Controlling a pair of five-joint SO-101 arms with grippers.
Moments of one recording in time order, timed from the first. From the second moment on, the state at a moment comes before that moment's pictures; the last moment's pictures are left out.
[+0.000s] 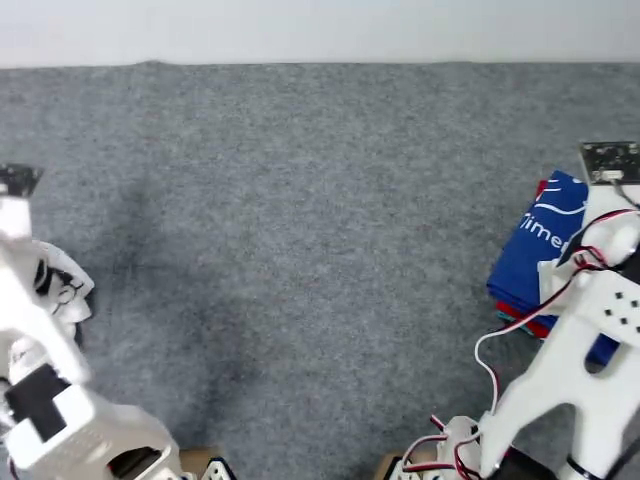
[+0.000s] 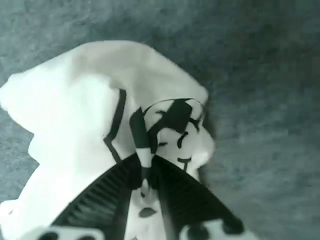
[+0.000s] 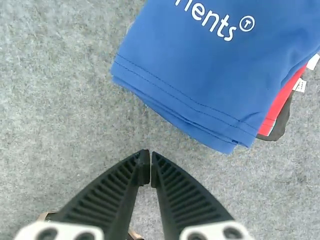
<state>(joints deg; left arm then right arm) -43.3 4.9 7.7 78.8 -34.1 28.8 -26.7 6.6 100.5 28.3</state>
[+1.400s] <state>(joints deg) -19.8 -15.1 10.4 99.3 -13.3 31.8 -38.2 8.0 100.6 42.9</state>
